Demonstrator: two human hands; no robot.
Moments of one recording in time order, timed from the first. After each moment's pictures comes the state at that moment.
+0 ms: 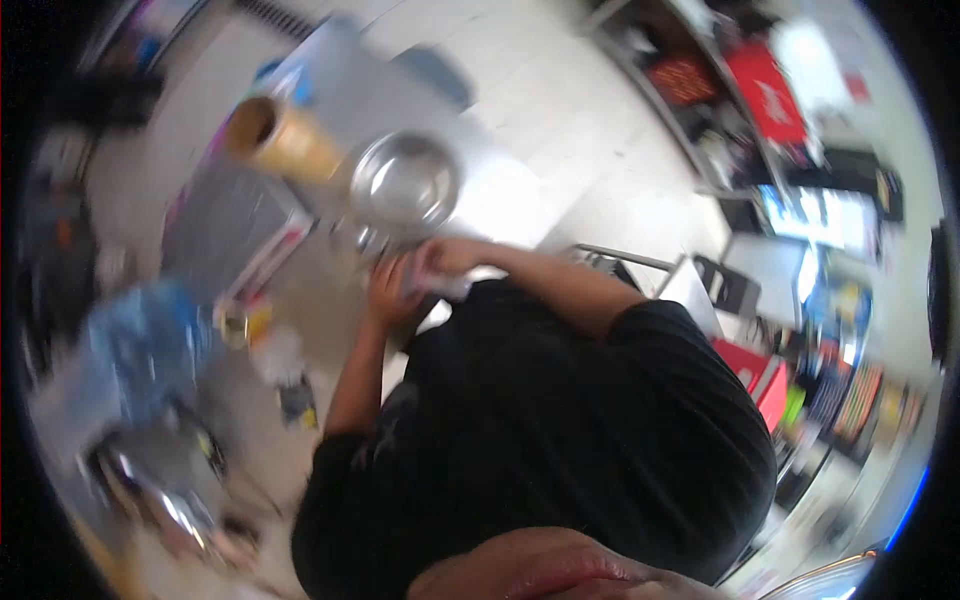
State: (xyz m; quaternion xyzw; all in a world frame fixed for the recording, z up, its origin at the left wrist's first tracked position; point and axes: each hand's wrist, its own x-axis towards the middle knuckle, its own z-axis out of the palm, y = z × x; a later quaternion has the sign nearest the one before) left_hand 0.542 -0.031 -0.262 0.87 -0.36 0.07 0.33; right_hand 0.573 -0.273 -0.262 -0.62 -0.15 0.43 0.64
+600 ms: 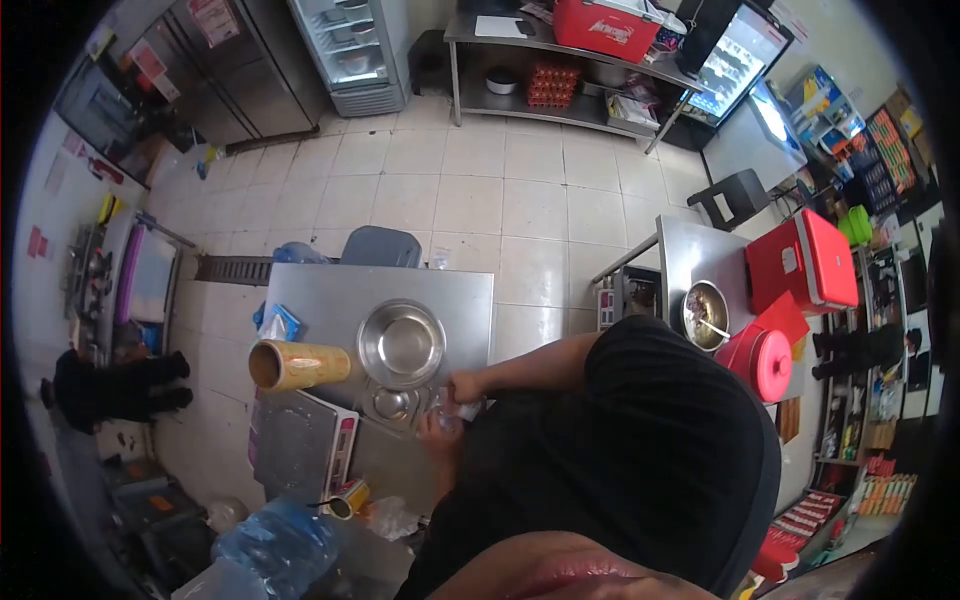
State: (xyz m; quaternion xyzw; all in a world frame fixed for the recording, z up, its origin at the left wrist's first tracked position) left_hand 0.532 -0.009 -0.236 0.89 -0.33 0.00 0.33; right_hand 0.537 -0.212 -0.251 -0.80 0.13 0.31 0.49
